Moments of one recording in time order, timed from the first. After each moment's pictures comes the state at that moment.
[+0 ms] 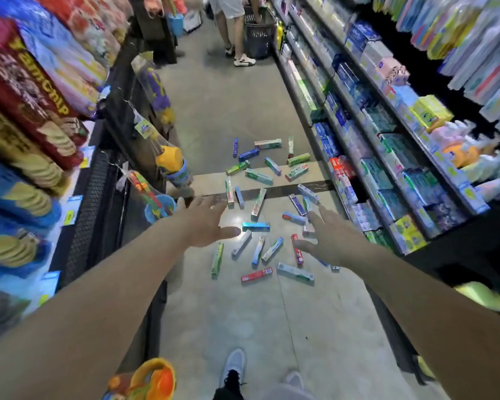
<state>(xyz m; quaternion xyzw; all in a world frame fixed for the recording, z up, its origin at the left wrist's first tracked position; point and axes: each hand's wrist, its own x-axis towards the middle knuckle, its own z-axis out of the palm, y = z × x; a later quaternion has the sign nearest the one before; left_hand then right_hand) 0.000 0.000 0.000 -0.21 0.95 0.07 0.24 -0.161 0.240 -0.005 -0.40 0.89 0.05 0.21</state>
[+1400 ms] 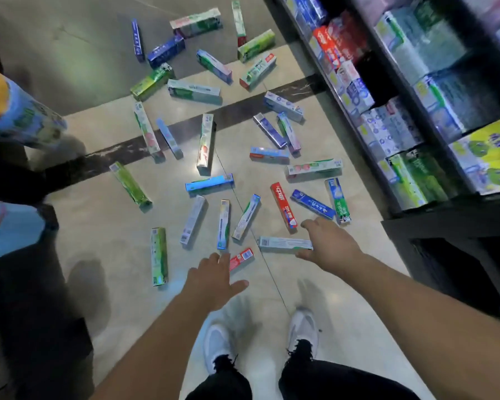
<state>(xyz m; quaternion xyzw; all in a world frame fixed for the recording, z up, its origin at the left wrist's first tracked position) -0.199 -0.004 -0.565 -0.16 0.88 0.20 0.39 -0.363 0.193 -0.524 -0.24 0.90 0.04 0.36</state>
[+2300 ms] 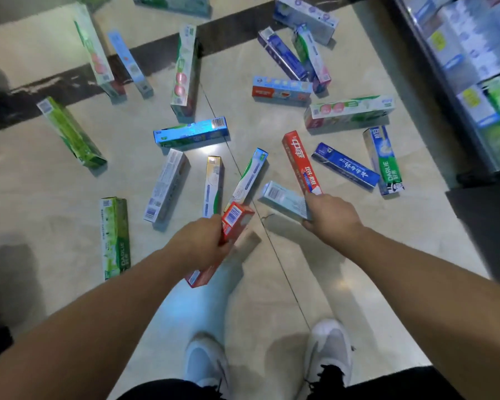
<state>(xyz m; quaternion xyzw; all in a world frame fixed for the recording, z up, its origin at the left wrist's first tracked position) -0.234 -0.015 -0.796 -0.12 0.91 0.21 0.34 -0.379 0.210 -0.800 -0.27 0.91 0.09 0.30</state>
